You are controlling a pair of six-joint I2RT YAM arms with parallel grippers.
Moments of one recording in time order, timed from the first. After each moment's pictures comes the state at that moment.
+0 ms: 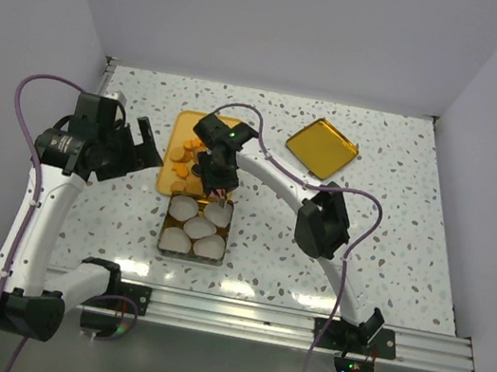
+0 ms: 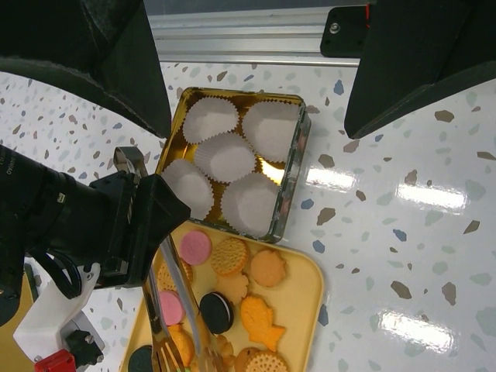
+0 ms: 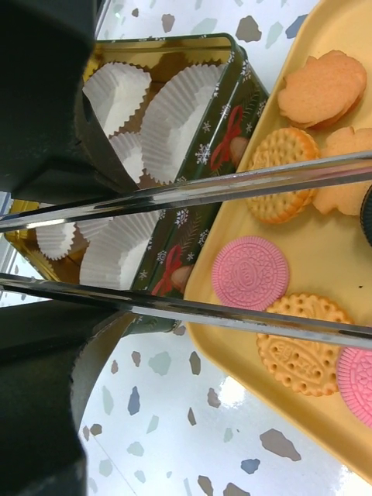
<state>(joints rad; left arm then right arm) -0.07 1.05 1.29 -1.14 0.08 -0.51 0.89 2.37 2.24 -1.13 0.01 0.52</state>
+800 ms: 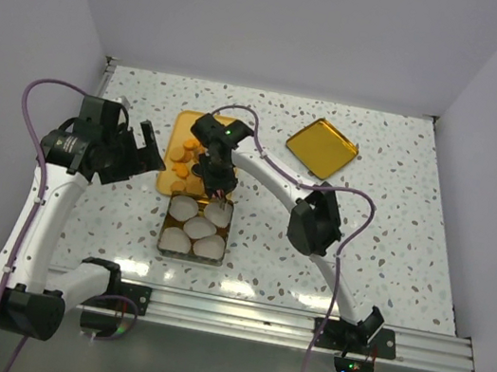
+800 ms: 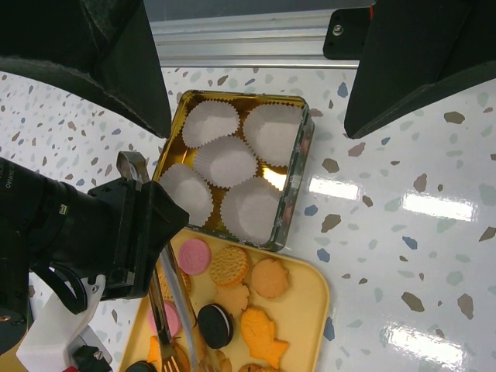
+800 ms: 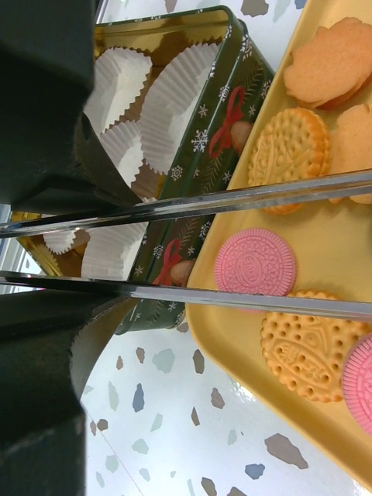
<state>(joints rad) -0.07 1.06 1.25 -1.12 0.10 -0.52 0.89 2.45 2.38 -1.25 0.01 0.51</state>
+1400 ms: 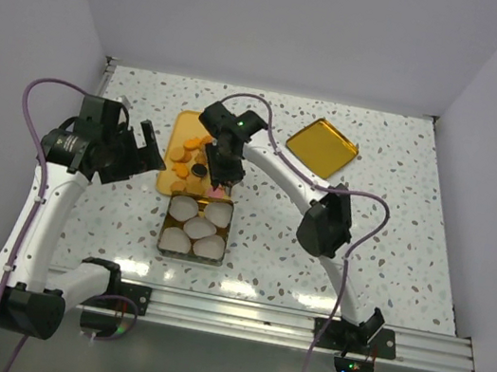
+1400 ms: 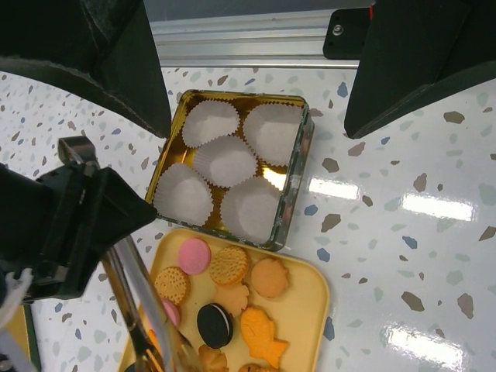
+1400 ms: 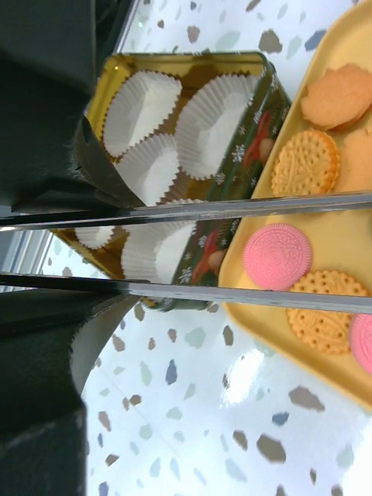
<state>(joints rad) -0.07 1.06 1.25 -1.12 0.10 -0.52 0.87 2.39 2.39 -1.29 0.02 0.51</state>
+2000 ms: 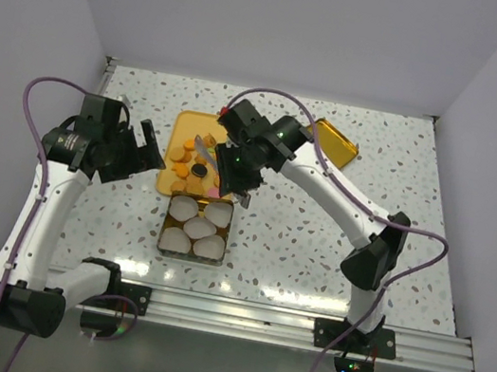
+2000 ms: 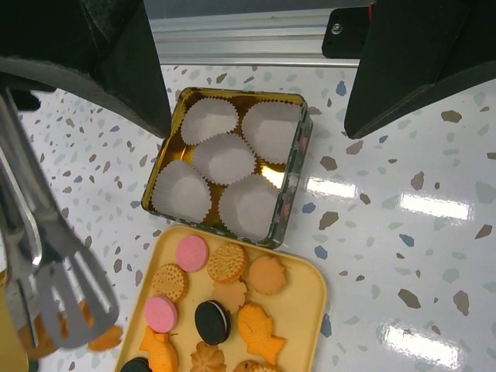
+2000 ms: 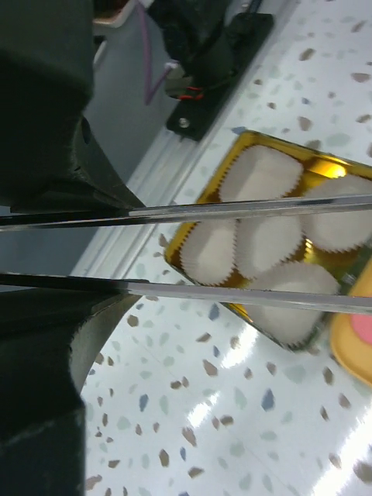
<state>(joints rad) -0.07 1.07 1.26 -1.11 0.10 -0.52 0.90 1.95 2.13 -1.28 -0.05 0.52</state>
